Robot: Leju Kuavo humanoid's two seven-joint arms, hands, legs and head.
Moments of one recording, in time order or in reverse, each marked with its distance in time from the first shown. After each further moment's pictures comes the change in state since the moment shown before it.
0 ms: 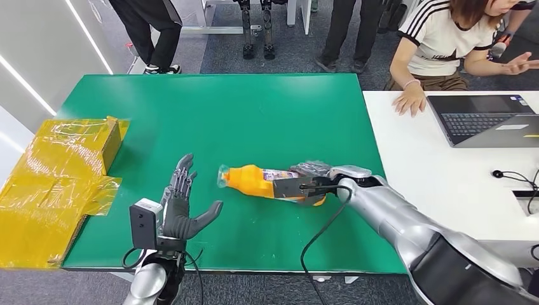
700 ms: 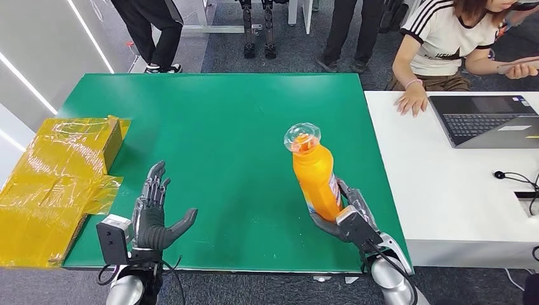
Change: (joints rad) left arm 0.085 0.028 0.121 -0.084 -0.033 -0.063 -0.040; right arm 0.792 -0.018 -0.793 -0.843 -0.006 -0.264 -0.205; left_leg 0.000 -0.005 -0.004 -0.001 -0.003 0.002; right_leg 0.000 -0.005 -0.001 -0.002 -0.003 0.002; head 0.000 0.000
